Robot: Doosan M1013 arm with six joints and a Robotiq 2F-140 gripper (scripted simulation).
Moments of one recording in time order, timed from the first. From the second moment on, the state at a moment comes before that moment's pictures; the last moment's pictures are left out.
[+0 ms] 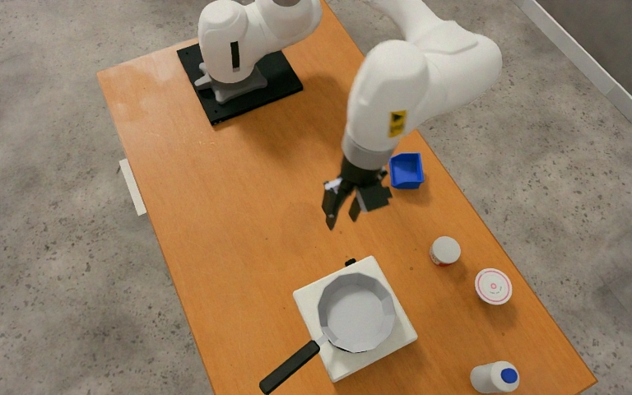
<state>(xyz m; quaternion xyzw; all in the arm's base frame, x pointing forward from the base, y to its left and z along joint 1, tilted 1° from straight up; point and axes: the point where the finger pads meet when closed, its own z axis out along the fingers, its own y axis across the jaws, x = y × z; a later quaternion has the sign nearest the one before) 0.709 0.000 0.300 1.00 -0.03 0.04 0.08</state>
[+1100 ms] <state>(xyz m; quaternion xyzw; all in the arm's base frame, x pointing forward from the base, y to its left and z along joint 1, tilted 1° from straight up) 0.703 0.104 0.245 0.88 -0.05 0.08 -0.46</state>
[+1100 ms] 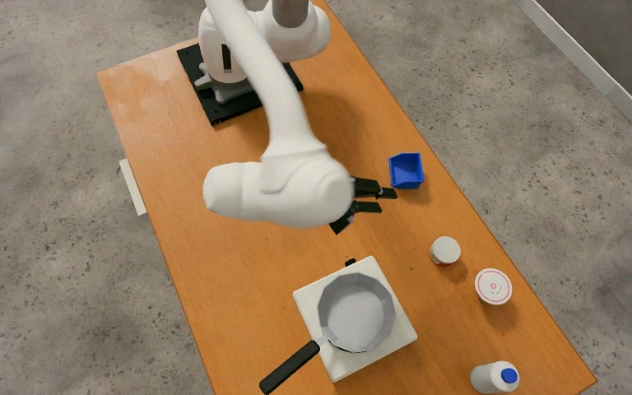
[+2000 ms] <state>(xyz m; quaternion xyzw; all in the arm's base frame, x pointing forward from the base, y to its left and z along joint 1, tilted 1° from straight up) 0.817 -0.090 0.239 0.67 -0.28 0.39 -0.57</state>
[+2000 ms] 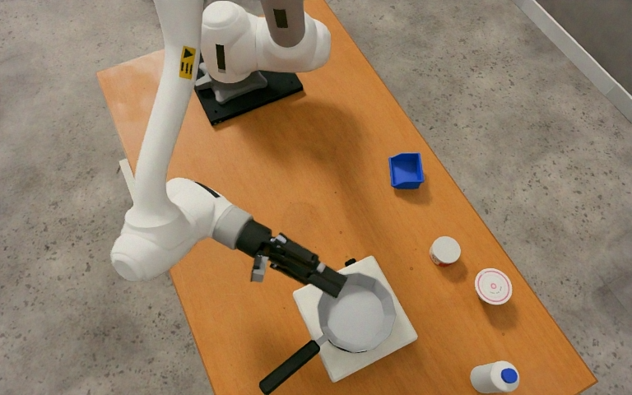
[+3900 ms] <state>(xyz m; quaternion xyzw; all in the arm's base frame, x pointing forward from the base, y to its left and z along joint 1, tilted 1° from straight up) 0.817 -0.225 0.143 0.59 -0.39 0.50 -0.50</state>
